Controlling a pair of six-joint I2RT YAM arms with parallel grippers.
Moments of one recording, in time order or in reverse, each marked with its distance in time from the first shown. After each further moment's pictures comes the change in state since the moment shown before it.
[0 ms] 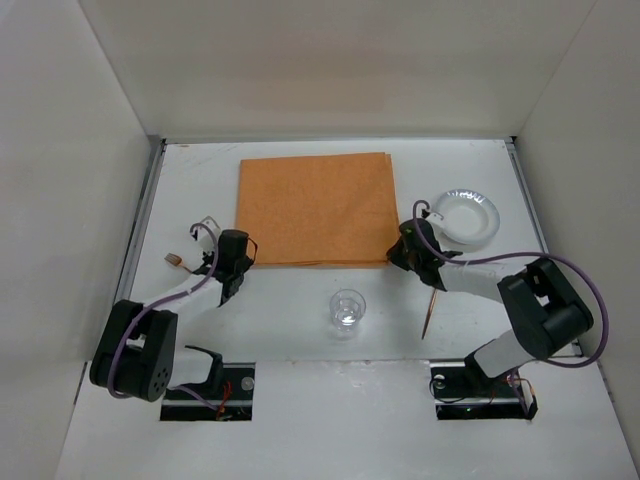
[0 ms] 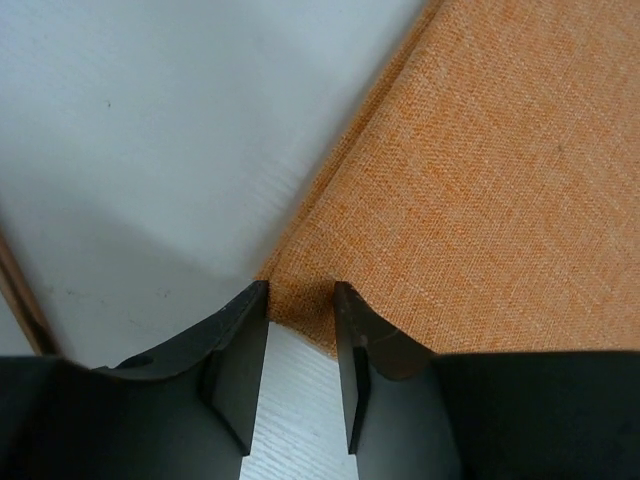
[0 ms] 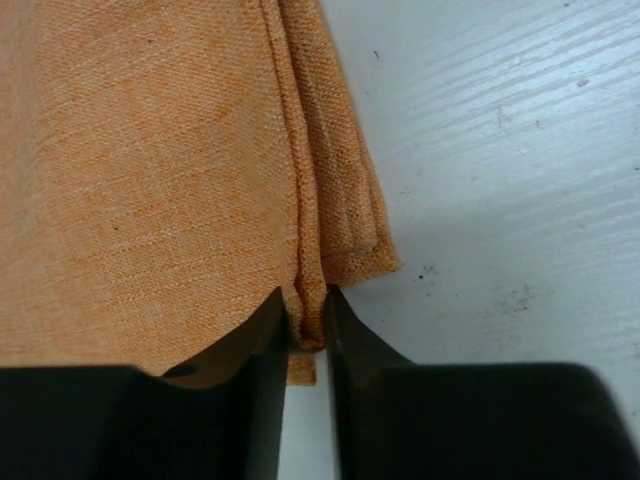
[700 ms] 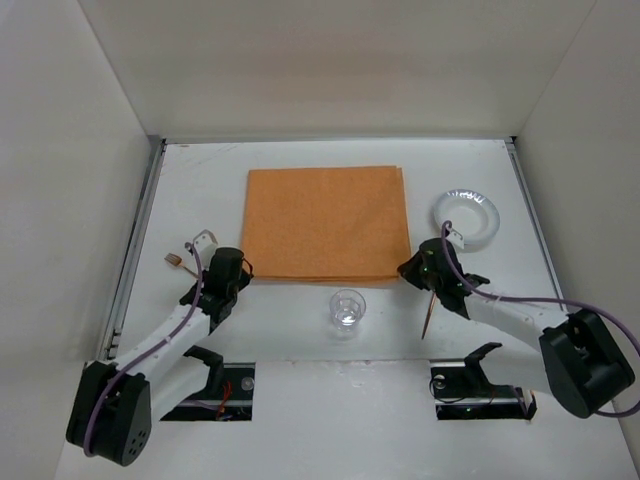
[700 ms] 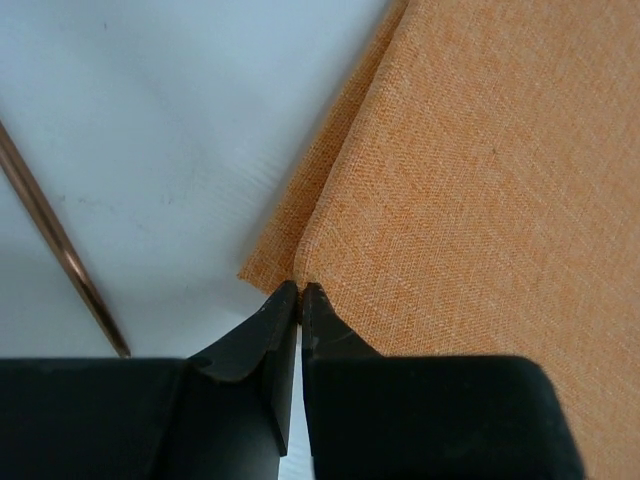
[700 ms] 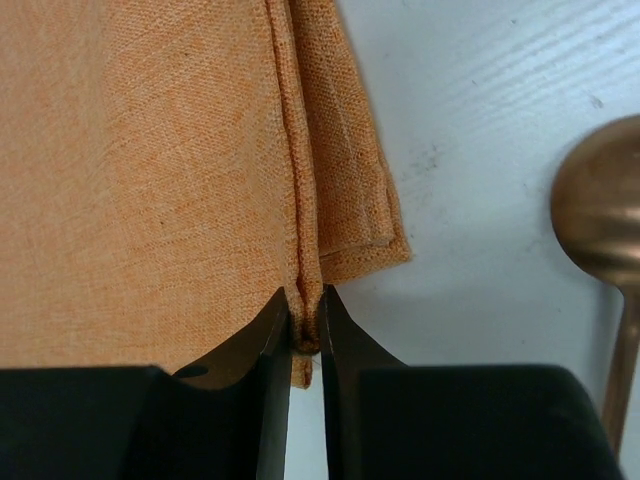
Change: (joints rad) left arm -0.050 -0.327 -0.110 -0.137 0.056 -0.031; right arm -0.006 -0.317 -0.193 -0.084 -0.048 0.082
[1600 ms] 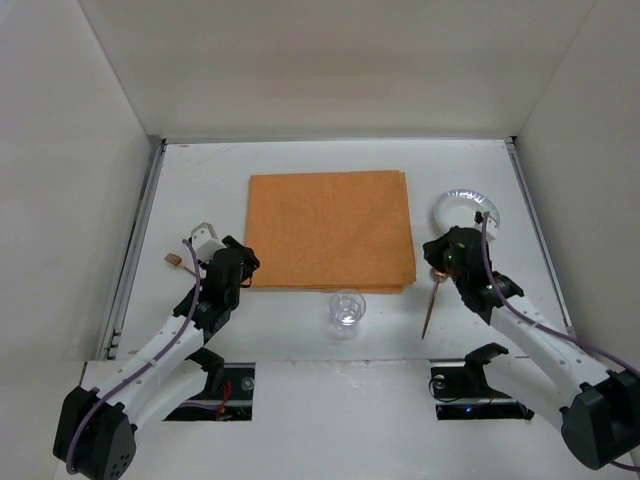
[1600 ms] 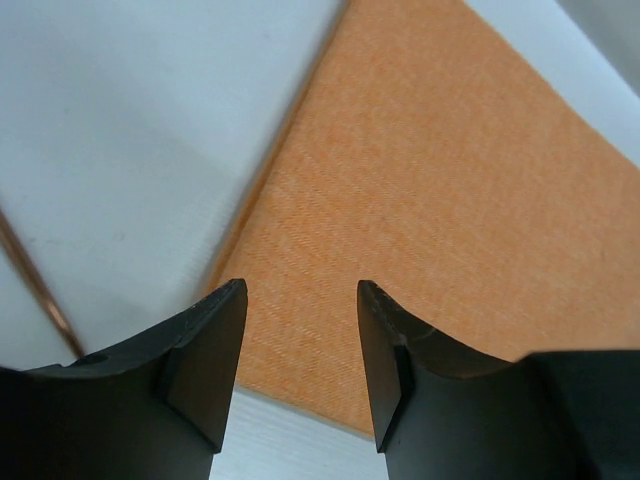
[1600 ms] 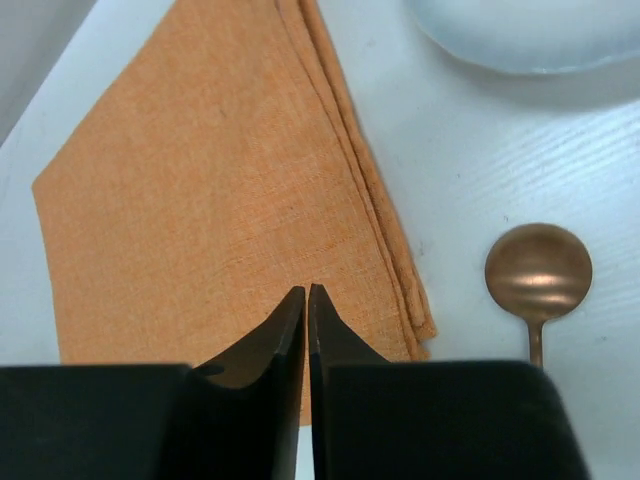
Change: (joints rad) left arm -0.127 -0.182 0.025 -0.020 -0.132 0.018; right arm -0.093 -0.291 0.088 -0.200 0.086 -0.057
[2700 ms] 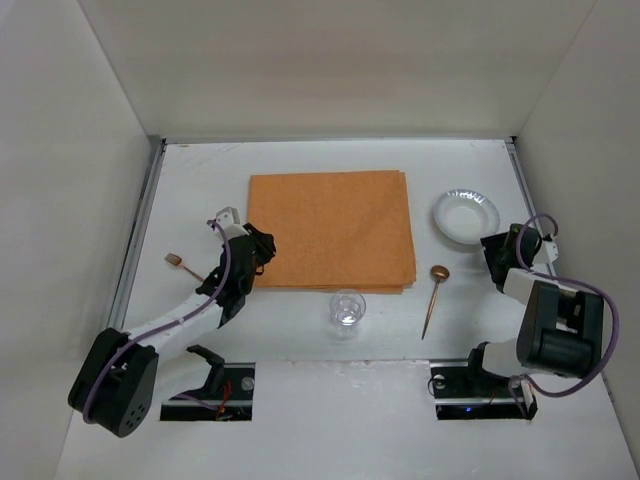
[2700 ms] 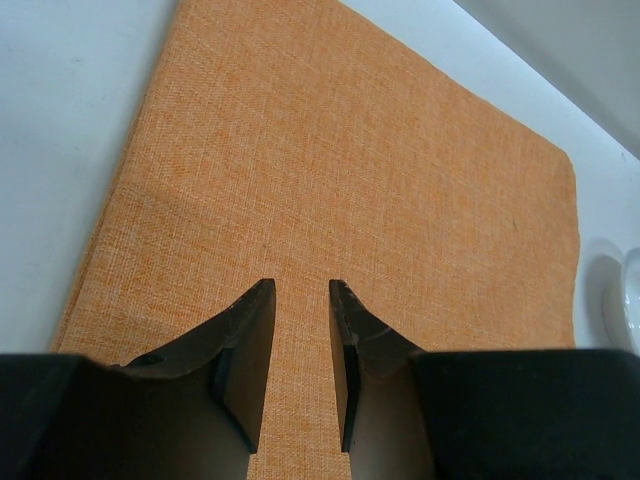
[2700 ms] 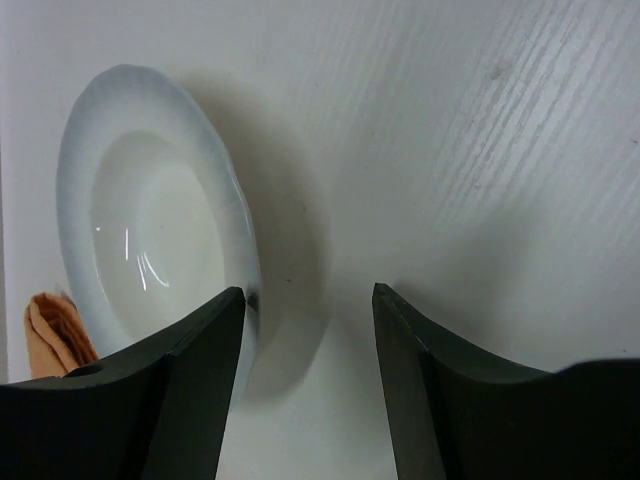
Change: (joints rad) left arm -0.017 0.314 0.001 0.492 0.156 0.109; right arm -0.694 0.447 -0.062 0.397 -0.148 0.109
